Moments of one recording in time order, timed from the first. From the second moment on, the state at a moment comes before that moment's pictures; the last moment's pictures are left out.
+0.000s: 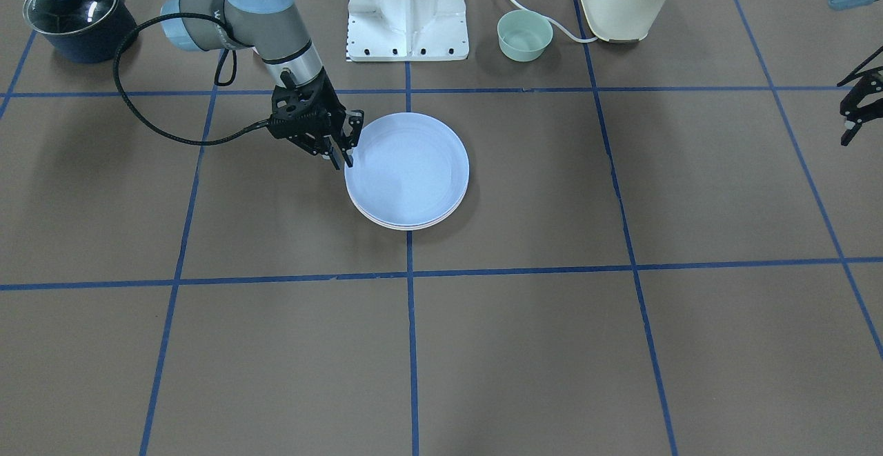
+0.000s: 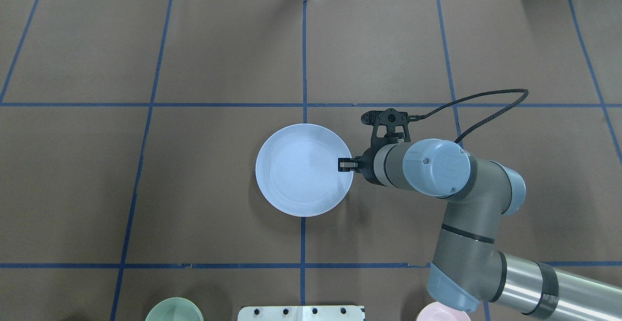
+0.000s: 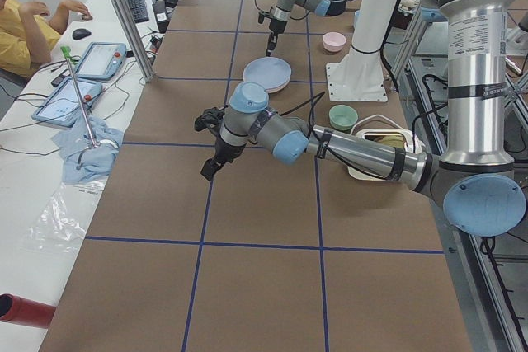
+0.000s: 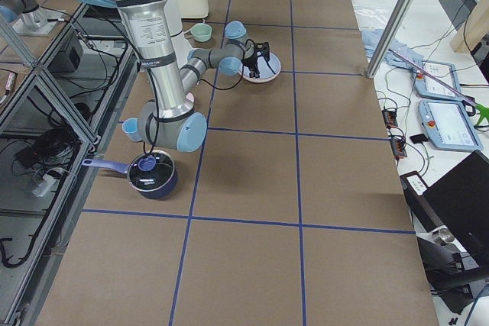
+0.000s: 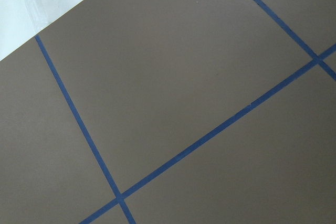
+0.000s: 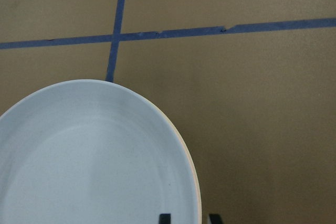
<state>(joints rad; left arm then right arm) -1.34 -1.48 -1.91 -1.97 -2.16 0.03 0.42 -1.17 1.82 -1.16 1.61 1.29</state>
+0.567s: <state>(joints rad) -1.35 -1.45 -1.90 -1.97 -2.16 0.03 0.55 -1.16 1.88 -1.34 1.71 1.22</state>
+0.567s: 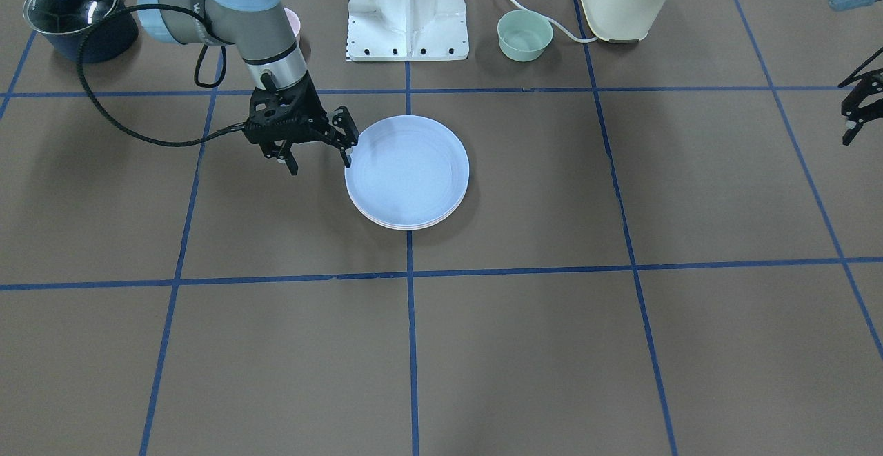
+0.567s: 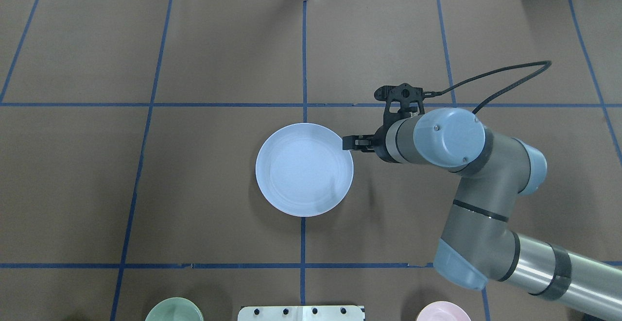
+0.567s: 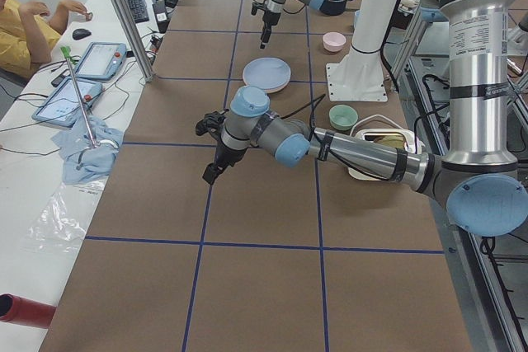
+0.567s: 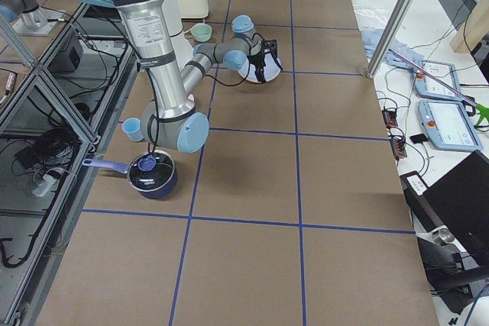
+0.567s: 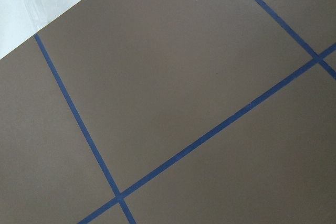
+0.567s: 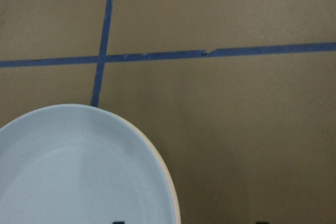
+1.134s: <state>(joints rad) -1.52 -1.42 -1.74 -1.91 -2.17 0.09 0.98 -1.20 1.89 -1.60 2.07 0.61</state>
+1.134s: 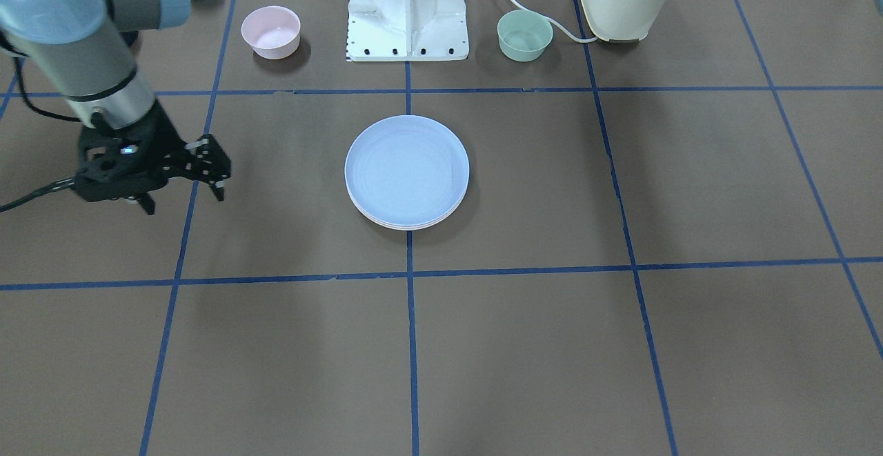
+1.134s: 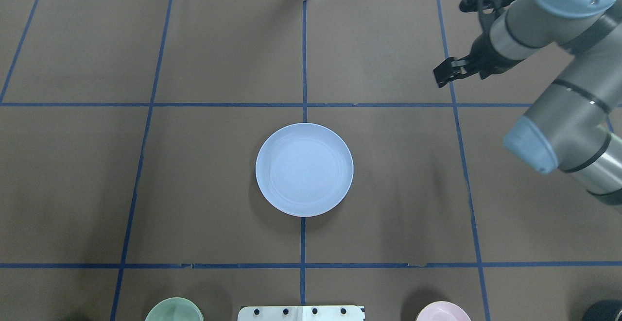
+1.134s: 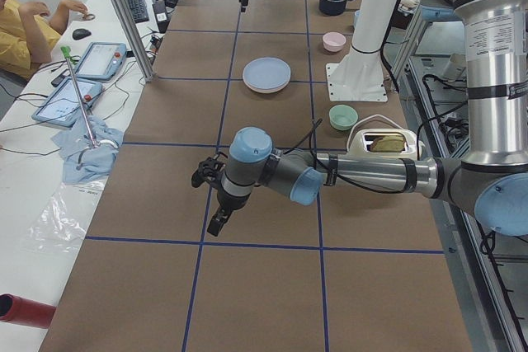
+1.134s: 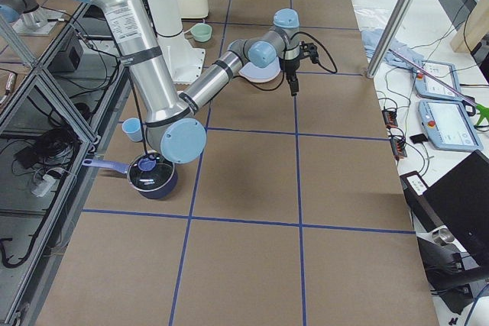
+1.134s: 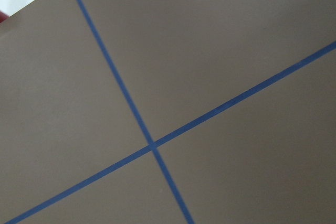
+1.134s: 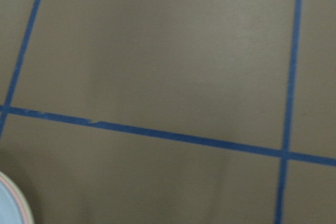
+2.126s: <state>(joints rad) -1.57 -1.45 -1.76 -1.51 -2.42 0.13 1.42 -1.65 1.83 -1.65 2.30 -0.04</state>
